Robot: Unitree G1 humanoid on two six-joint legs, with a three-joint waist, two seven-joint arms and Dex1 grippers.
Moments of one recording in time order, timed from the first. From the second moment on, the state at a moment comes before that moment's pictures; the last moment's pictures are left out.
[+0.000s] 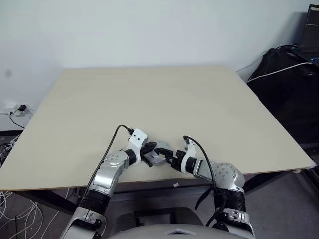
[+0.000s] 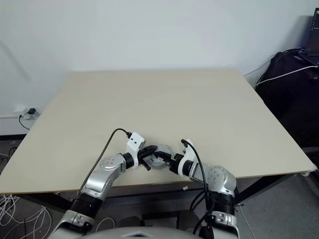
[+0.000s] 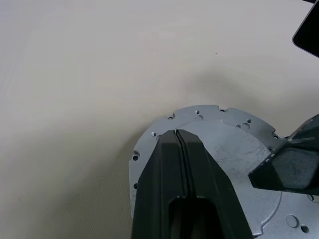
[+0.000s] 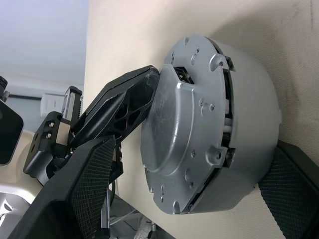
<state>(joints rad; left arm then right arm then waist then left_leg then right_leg) -0.17 0.16 -0.23 0.19 -0.09 0.30 -0.60 -0.20 0.08 -0.29 0.08 0.67 1.25 0.30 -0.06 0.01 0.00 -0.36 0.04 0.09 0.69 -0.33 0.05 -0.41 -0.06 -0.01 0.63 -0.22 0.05</state>
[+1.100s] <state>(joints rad) -0.16 0.17 -0.21 0.16 -0.09 0.30 -0.60 -0.18 0.08 -0.31 0.04 0.74 1.27 0.25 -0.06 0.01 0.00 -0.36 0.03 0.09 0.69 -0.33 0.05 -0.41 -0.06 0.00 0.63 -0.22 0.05</state>
